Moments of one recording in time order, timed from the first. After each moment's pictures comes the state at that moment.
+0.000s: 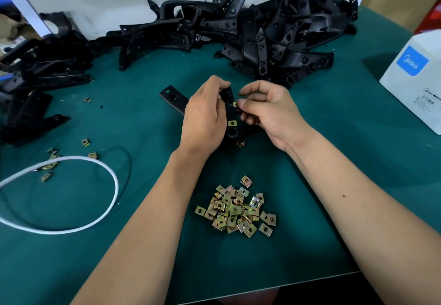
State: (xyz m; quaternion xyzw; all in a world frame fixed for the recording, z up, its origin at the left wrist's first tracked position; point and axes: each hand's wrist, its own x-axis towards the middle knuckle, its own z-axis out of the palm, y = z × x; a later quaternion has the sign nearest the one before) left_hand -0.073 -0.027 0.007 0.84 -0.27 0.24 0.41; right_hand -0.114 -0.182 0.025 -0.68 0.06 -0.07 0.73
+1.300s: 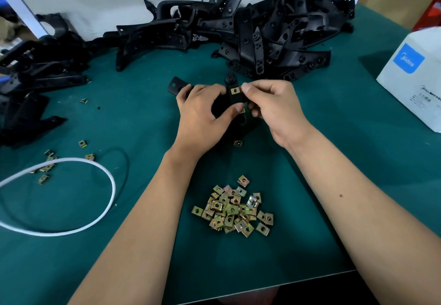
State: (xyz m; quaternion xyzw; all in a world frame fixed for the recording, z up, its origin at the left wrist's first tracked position) left_hand -0.080 -0.025 0.014 0.87 -0.26 0.20 0.37; right_hand -0.107 -0.189 0.021 -0.71 0.07 -0.15 0.68
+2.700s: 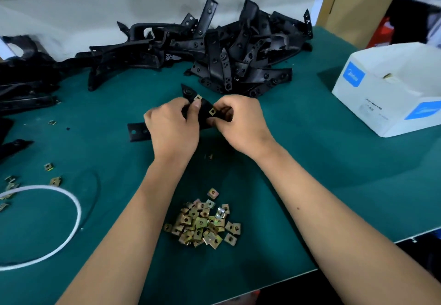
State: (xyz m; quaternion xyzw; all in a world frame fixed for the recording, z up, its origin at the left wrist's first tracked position) left_hand -0.091 -0.042 0.037 0.90 -0.11 0.21 0.38; right_hand -0.116 -0.190 0.028 -0.88 -0.01 -0.22 0.41
